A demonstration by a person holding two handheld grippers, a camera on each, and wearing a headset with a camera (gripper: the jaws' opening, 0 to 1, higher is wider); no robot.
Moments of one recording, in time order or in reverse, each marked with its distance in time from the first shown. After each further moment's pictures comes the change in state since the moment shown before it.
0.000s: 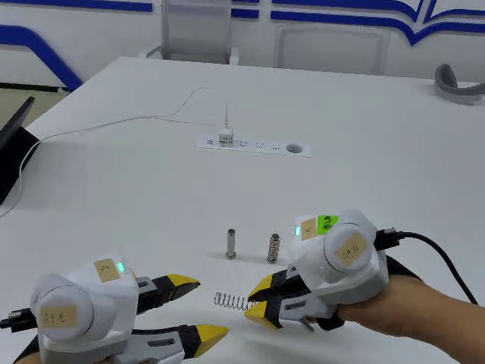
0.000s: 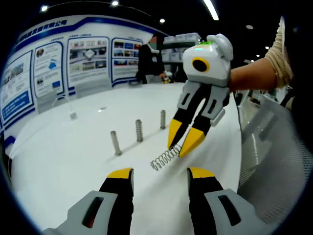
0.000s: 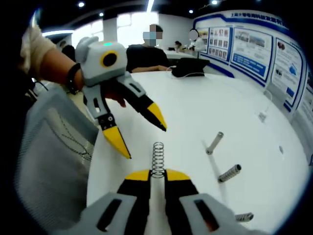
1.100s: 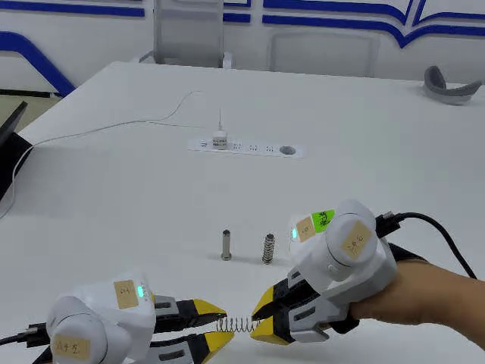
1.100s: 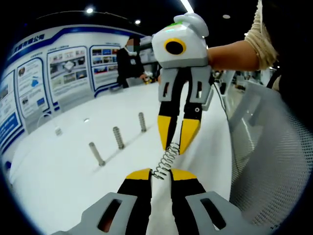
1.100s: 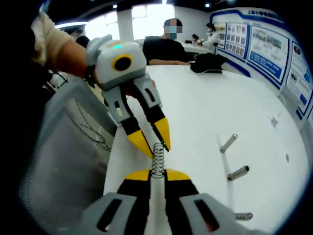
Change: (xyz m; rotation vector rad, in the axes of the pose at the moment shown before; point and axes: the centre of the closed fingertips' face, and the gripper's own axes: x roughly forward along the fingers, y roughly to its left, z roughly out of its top) left arm 0.009 -0.029 0.001 0.152 -0.001 -0.104; right arm -0.015 0.026 0.001 -0.065 0.076 0.119
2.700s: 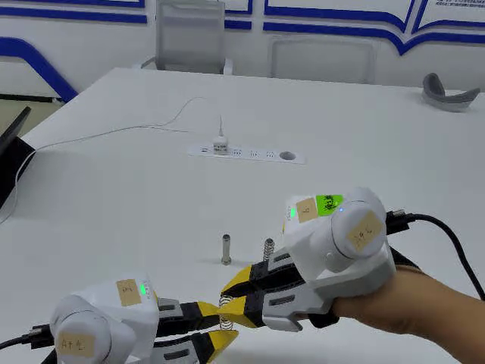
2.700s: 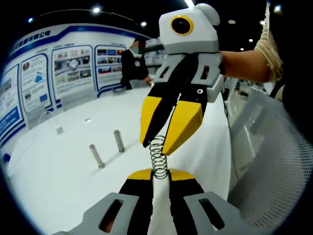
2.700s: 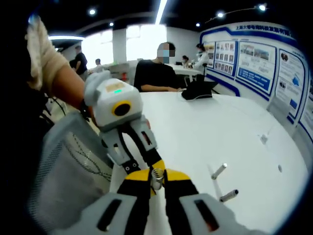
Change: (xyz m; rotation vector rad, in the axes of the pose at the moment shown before) left arm 0.001 0.000 0.009 -0.048 -0.027 0.021; right arm -0.010 -0.003 0.058 0.017 -0.207 -0.094
